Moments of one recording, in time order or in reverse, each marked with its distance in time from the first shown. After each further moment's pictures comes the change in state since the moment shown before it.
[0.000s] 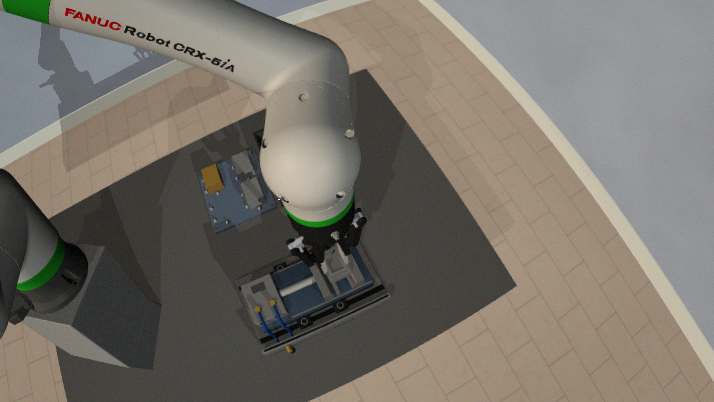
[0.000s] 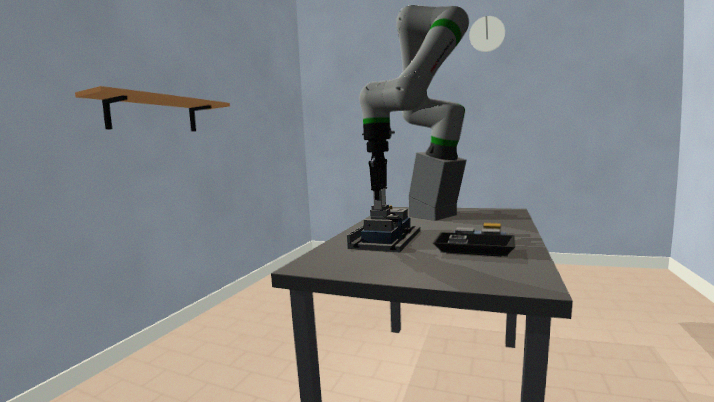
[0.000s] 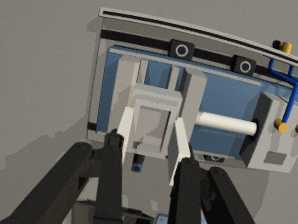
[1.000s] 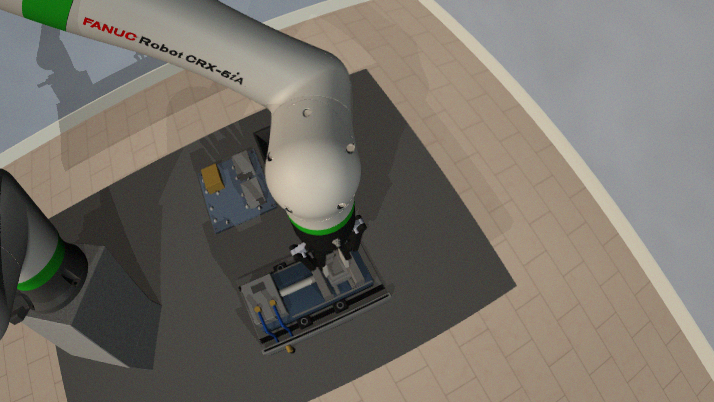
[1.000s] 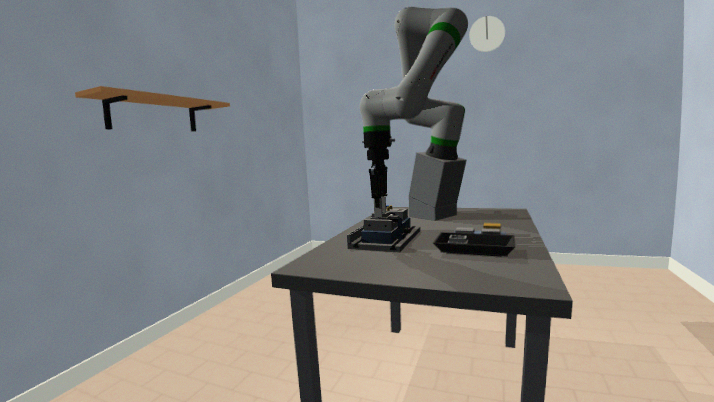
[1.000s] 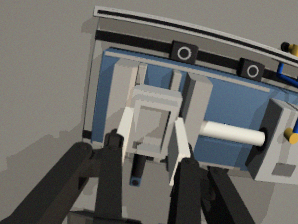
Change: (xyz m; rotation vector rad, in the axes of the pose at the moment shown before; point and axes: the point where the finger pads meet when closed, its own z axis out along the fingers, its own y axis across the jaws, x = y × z) arm 0.000 0.000 0.027 0.000 0.000 0.000
